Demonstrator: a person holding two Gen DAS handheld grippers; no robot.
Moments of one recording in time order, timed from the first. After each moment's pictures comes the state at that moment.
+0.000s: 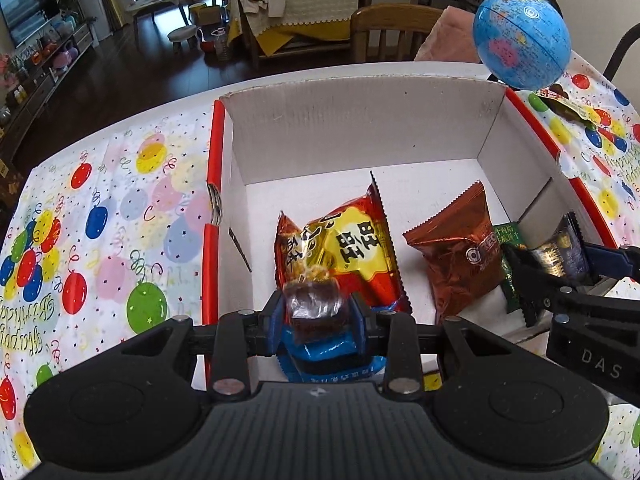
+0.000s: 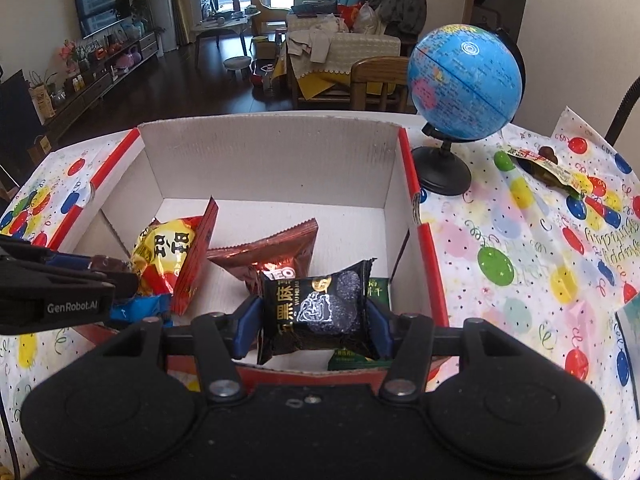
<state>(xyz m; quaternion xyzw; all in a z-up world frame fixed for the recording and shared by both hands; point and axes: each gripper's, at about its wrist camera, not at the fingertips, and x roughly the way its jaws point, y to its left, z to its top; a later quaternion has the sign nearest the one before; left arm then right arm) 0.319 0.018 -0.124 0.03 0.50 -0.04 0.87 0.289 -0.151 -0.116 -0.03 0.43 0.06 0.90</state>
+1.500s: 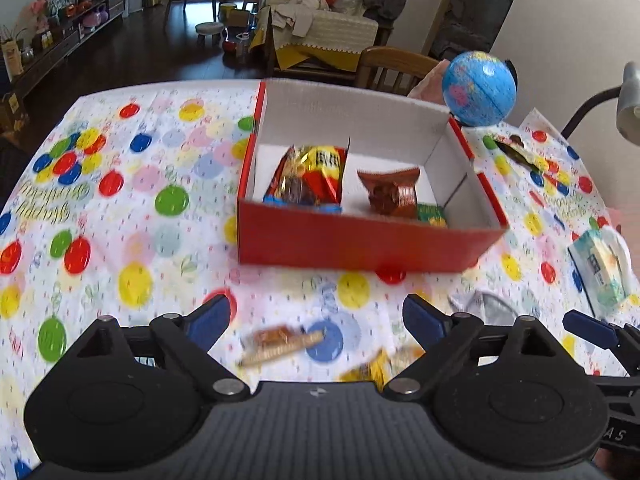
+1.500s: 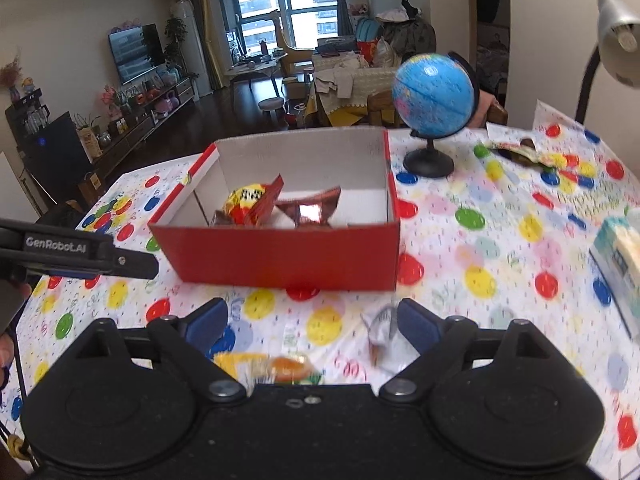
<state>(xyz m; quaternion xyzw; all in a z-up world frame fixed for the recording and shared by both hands) 0.164 0.033 -0.071 -0.08 0.46 -0.03 0.88 0.138 -0.203 -0.075 0.03 0.38 0.12 0.92</state>
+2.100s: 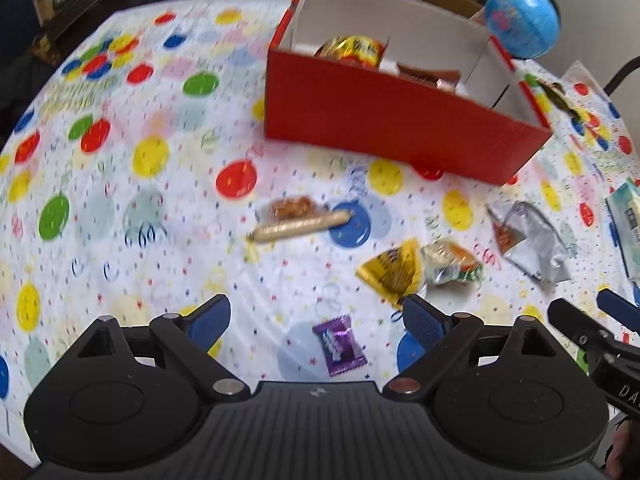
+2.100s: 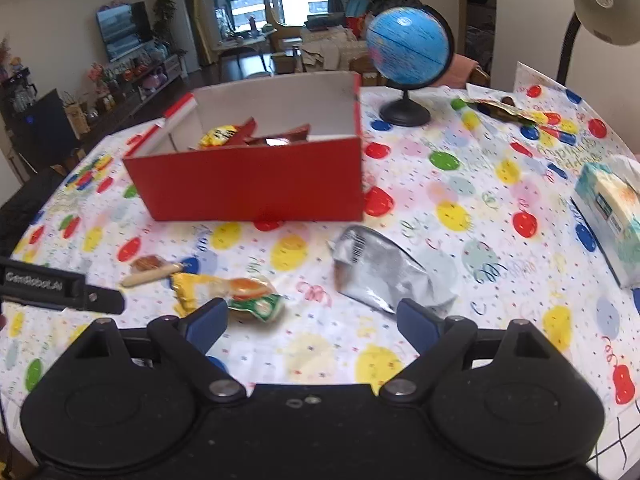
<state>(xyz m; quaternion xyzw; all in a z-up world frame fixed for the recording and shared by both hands) 0.119 0.020 -0.133 -0.10 0.54 0.03 0.83 0.109 -0.228 -0.119 0.01 0.41 0.10 0.91</state>
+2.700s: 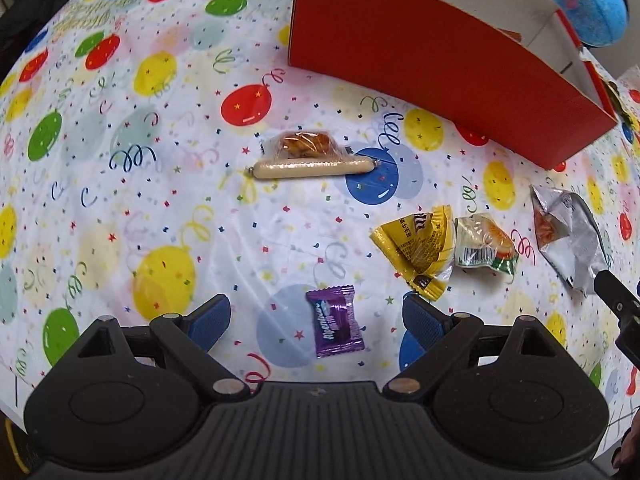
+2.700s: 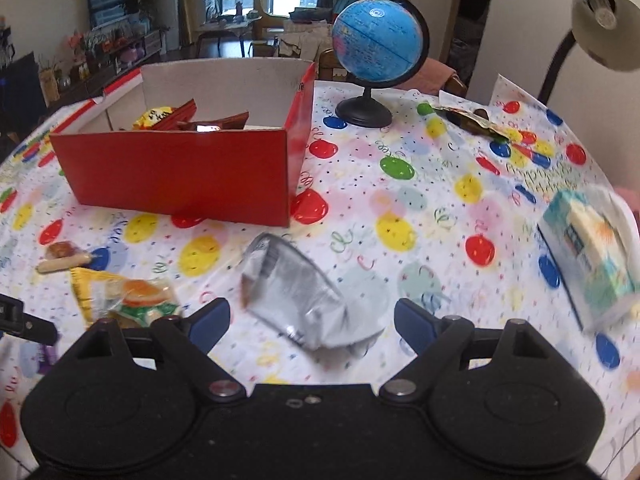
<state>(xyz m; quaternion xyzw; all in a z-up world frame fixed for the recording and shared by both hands) 0.124 0.010 -0.178 -0.15 0.60 0.09 0.78 0.155 -0.257 -0.140 -0.07 0.41 0.06 0.91</state>
